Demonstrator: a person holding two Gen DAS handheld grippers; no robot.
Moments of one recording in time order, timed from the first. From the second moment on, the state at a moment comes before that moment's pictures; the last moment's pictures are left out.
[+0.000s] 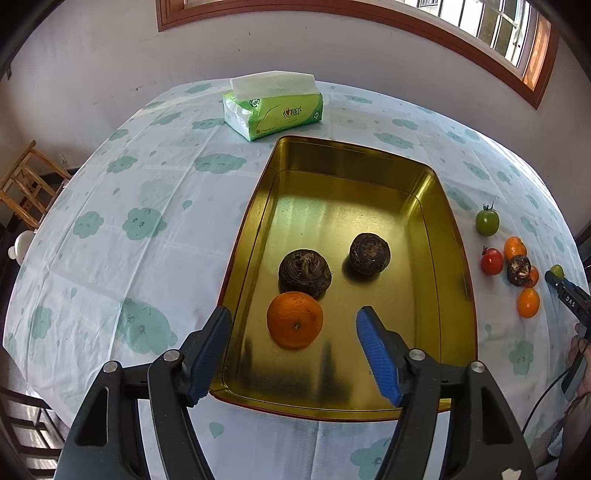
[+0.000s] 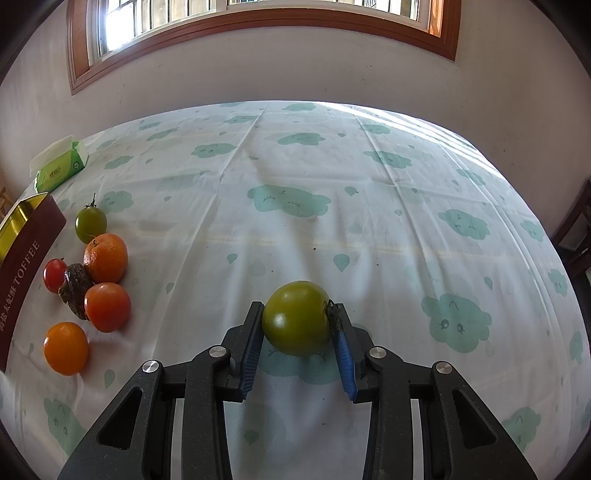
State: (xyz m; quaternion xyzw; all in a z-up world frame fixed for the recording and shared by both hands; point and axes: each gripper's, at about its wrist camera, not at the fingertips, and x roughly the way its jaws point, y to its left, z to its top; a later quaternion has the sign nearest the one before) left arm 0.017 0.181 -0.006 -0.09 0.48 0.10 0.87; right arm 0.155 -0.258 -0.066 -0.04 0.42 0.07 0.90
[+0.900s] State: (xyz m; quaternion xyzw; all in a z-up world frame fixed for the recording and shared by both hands) left arm -0.020 0.220 0.023 -0.13 0.41 0.14 0.89; right arm 0.107 -0.090 0.005 -0.08 0.38 0.26 0.89
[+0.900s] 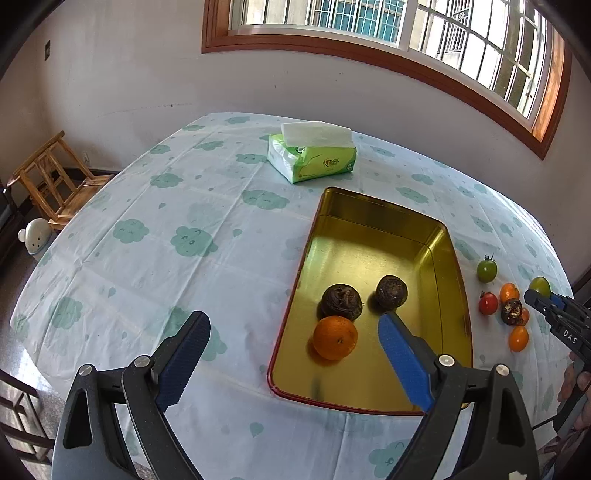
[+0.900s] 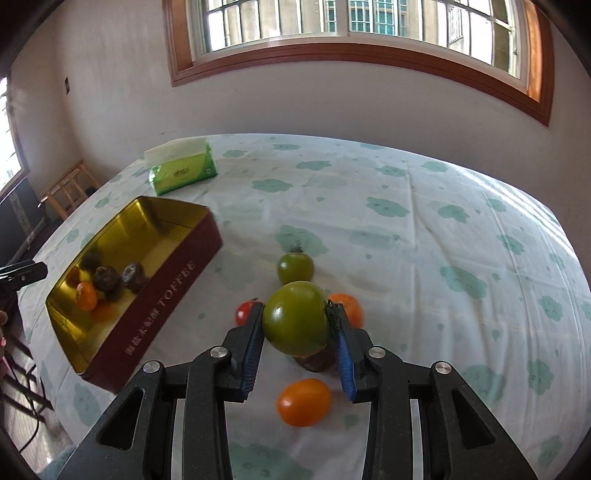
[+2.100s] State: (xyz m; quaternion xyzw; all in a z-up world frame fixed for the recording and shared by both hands) left arm -0.059 0.288 -0.006 -0.18 0.43 0.22 0.86; right arm 0.074 0.111 -0.048 -0.22 0.44 0.40 0.78
